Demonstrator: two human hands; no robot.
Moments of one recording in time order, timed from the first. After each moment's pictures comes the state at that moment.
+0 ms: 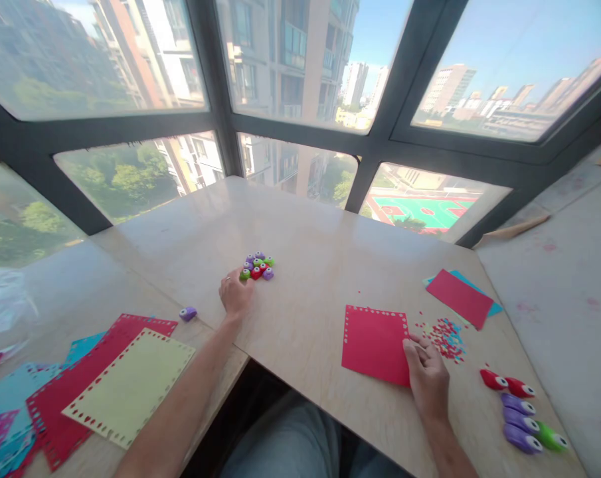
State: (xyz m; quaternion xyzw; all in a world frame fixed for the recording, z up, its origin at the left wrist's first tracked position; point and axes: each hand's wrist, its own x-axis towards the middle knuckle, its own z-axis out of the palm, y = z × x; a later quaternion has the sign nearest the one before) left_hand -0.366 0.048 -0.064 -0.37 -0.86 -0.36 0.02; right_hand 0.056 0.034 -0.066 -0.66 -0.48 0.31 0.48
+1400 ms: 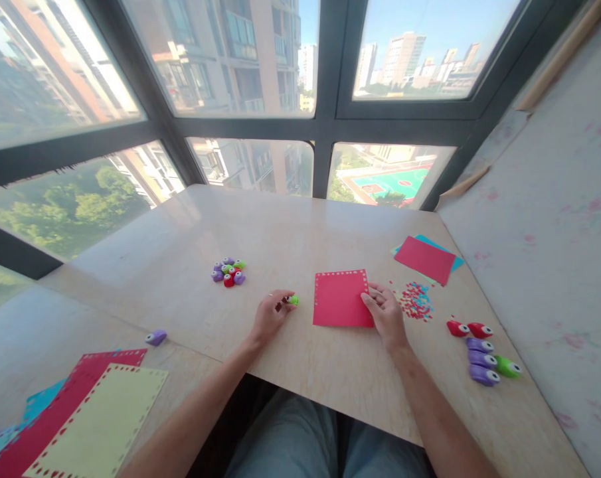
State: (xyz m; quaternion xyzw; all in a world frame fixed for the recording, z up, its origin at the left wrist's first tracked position) left_hand -0.242 0.048 -0.075 -0.66 -0.56 -0.45 -0.23; right_hand 0.044 0.085 -0.072 -0.52 -0.48 0.45 0.54
